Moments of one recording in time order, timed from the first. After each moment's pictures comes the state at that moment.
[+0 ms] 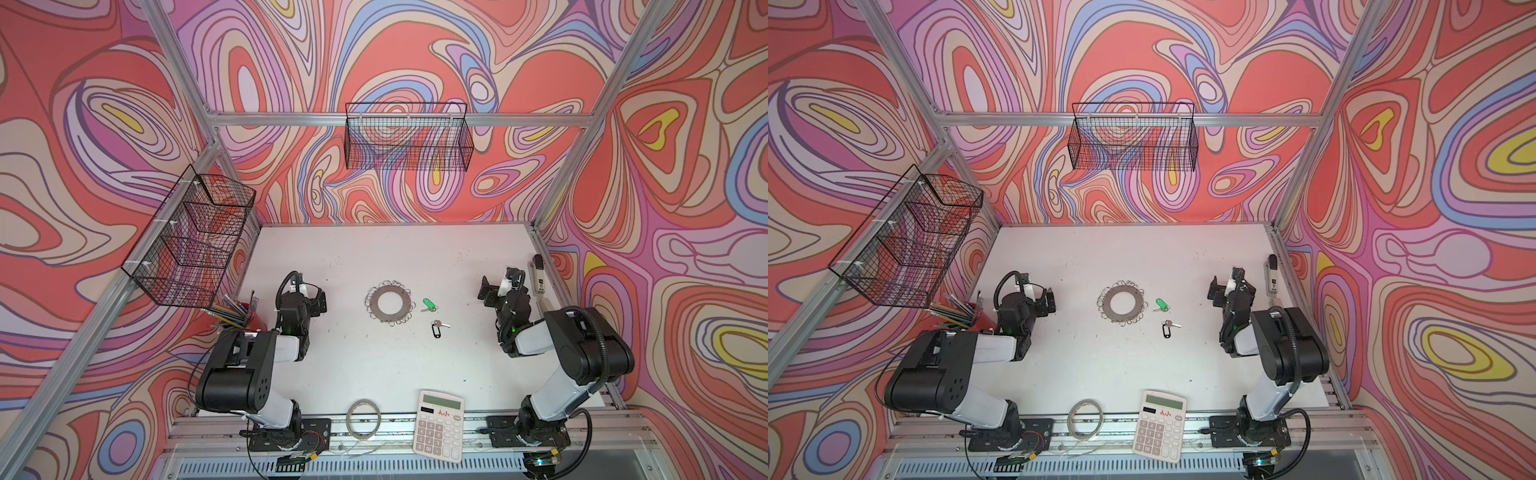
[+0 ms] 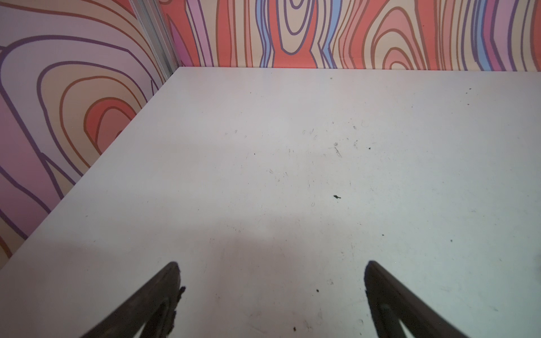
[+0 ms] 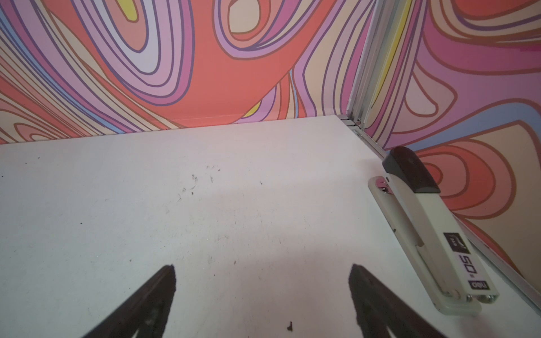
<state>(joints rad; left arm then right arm) -0.03 1.54 0.36 0.80 -0.17 -0.04 0.07 1.70 0.38 1.11 0.22 0.04</state>
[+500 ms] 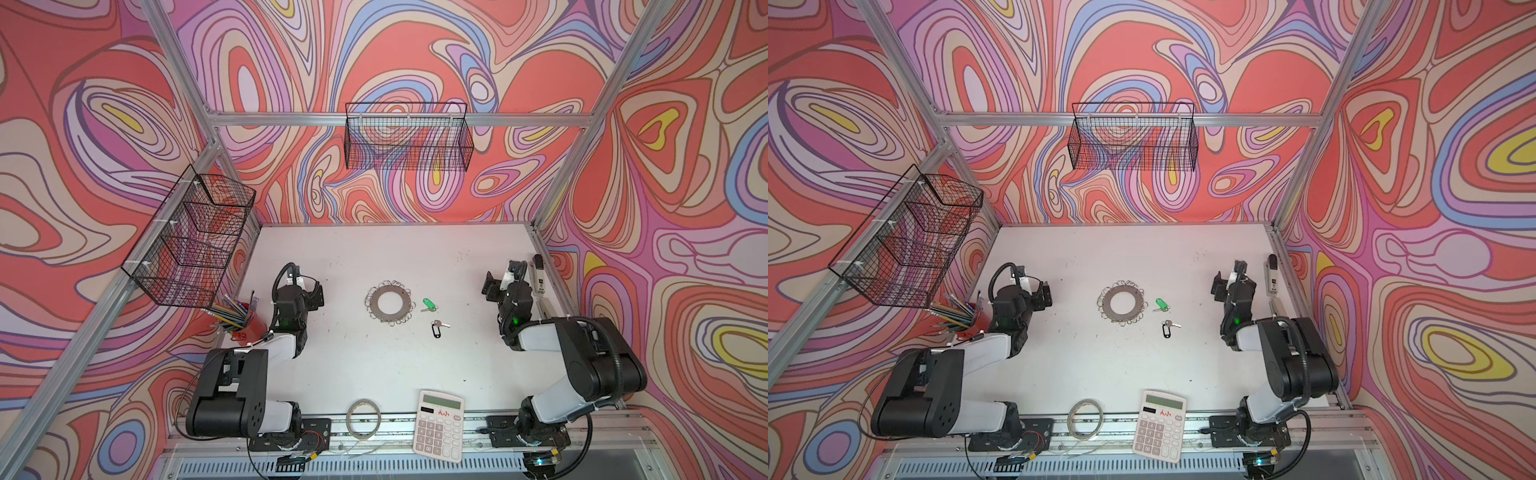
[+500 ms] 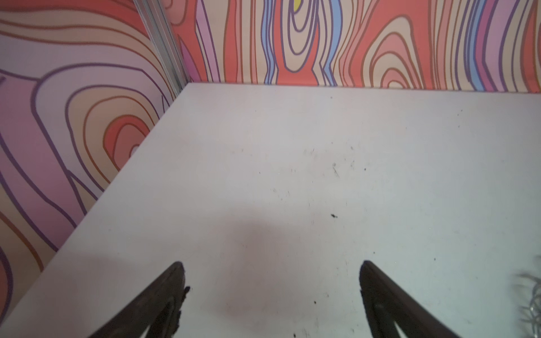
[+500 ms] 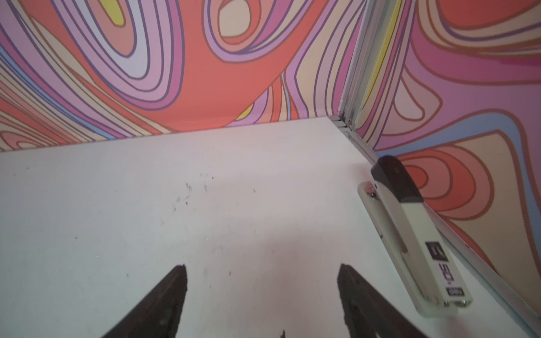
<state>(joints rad) -0.03 1.36 0.50 0.49 -0.19 -0.07 0.07 1.54 0.55 0.76 0.24 0.07</state>
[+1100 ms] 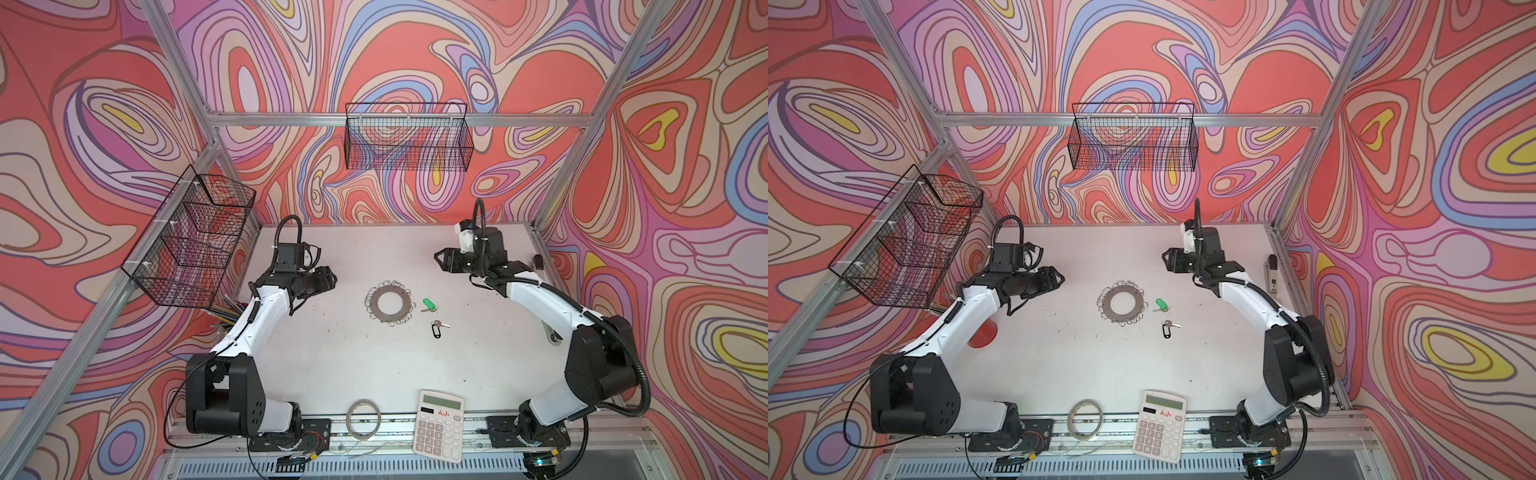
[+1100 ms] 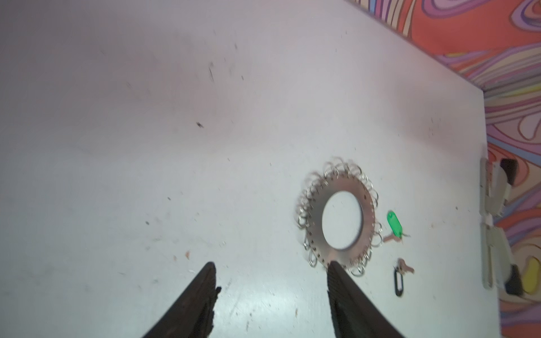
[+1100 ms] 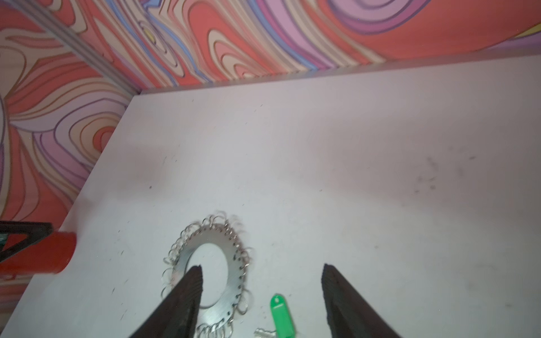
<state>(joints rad) -0.06 1.45 1.06 -0.60 0.37 -0.42 0.34 1.64 1.22 -0.24 -0.29 0.30</state>
